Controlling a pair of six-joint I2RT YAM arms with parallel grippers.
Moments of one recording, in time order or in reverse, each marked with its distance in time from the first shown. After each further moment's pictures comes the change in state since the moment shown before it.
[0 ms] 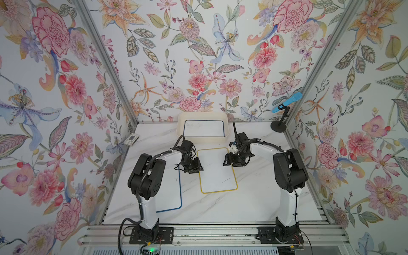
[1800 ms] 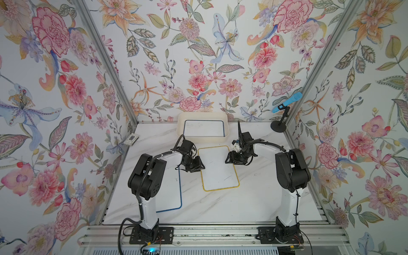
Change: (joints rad) left arm -0.006 -0.006 -0.021 0.114 0.035 -0.055; right arm -0.047 -0.009 -0.039 0.097 -0.040 0.001
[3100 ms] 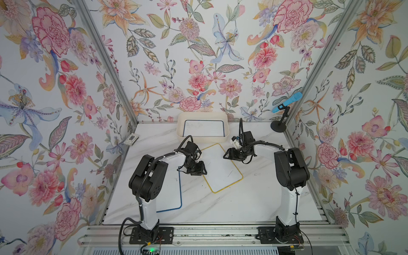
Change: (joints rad) left arm -0.061 -0.006 0.020 -0.135 -0.040 0.234; right arm -0.024 0.028 -0.027 0.221 -0.084 0.003
